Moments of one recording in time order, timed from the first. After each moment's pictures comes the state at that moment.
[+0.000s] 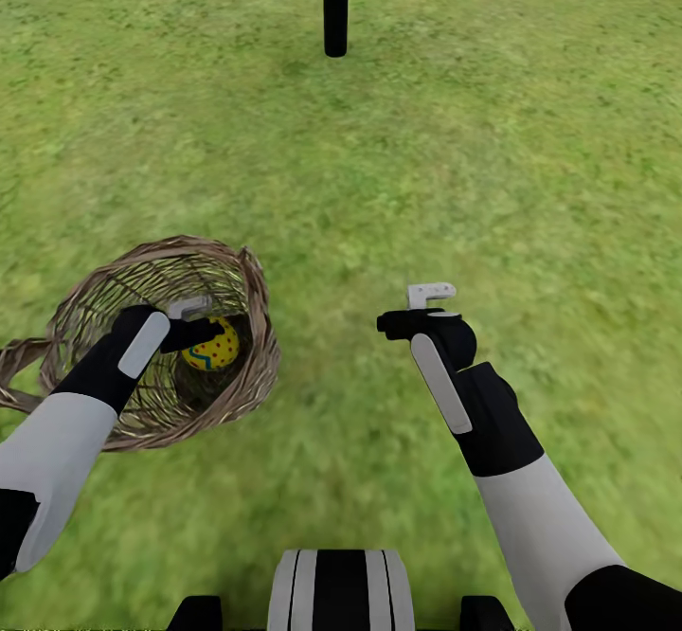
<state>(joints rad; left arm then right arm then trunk) -1.09 0.26 -0.22 -0.82 0.73 0.82 0.31 -0.88 0.09 0.34 -1.43 -0.39 0.99 -0.54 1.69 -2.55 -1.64</state>
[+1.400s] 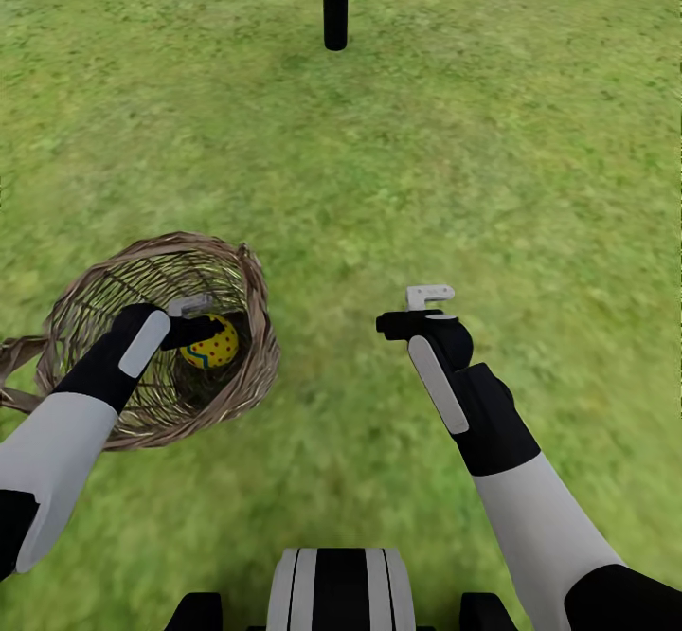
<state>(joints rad) -1.09 0.26 -0.22 -0.83 0.72 0.81 0.31 -0.88 0.09 0.34 -1.40 -0.39 0.95 -0.54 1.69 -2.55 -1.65</state>
